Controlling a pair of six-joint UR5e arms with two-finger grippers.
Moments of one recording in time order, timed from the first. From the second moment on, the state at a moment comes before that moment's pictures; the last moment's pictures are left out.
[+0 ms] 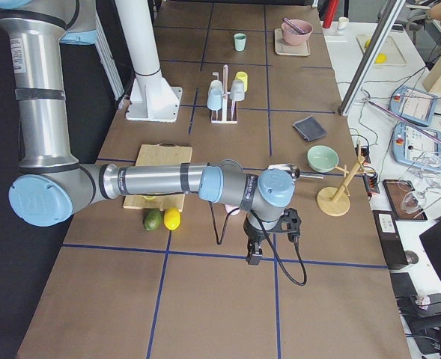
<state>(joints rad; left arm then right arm) -1.57 -1.48 -1.78 -1.48 -2.37 0.12 1.60 -1.52 1.63 -1.82 2.29 -0.14</state>
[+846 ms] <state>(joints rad) -1.40 -1.74 -1.83 -1.24 -2.36 0.12 1.60 -1.52 1.63 -1.82 2.29 -0.14</state>
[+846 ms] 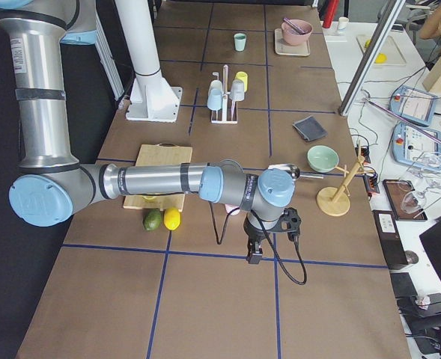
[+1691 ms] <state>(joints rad) -1.14 -1.92 -1.80 -0.98 -2.30 0.12 1.56 -1.47 1.61 -1.84 2.30 -0.14</state>
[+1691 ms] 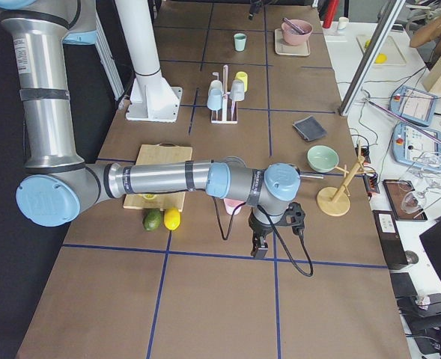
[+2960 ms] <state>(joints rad) -1.04 -2.12 -1.35 -0.95 -2.28 0.13 1.26 -1.04 1.13 -2.15 2.43 -0.14</state>
